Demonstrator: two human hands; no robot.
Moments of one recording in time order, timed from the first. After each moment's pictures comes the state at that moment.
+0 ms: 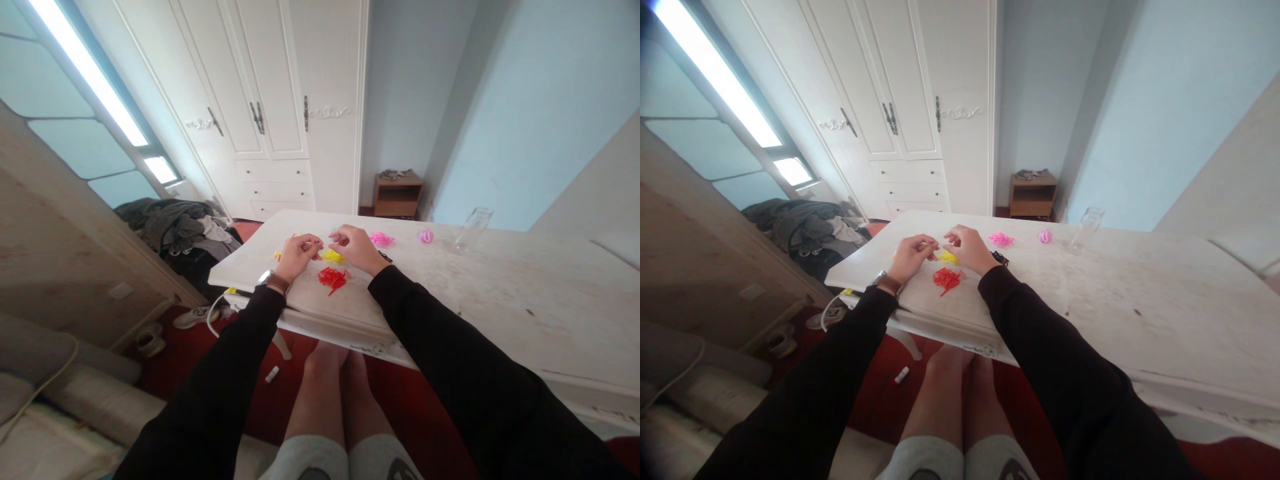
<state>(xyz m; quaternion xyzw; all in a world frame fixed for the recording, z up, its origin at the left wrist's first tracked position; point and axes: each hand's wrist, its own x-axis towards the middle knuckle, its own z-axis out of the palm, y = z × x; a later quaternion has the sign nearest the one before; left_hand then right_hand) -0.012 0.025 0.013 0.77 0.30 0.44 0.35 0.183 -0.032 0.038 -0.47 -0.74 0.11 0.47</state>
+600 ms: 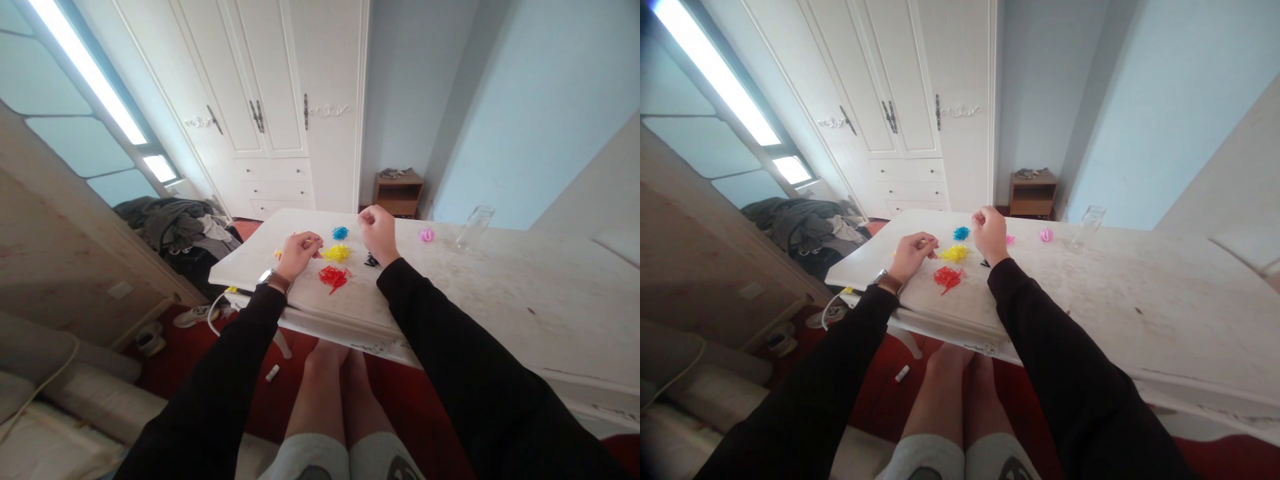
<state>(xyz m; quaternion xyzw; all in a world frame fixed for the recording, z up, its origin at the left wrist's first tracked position) -0.011 0.027 0.010 0.76 0.30 0.46 0.35 0.209 -0.028 0.057 -0.57 -0.58 -0.02 0.59</state>
